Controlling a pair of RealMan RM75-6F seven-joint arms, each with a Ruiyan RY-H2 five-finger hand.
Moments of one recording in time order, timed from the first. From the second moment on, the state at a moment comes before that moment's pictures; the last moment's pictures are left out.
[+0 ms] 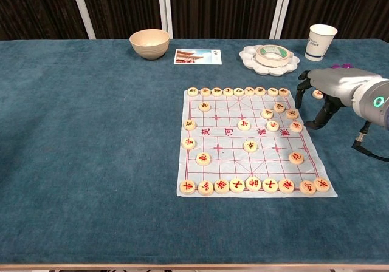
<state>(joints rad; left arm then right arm) -0.03 -1.09 -0.12 -1.78 1.30 1.54 0.17 0.78 -1.60 0.19 -1.49 -0.61 1.13 -0.69</state>
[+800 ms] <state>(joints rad) -0.03 -1.09 -0.12 -1.78 1.29 1.53 0.18 0.78 -1.65 0.20 -1.43 -0.61 1.10 -0.70</state>
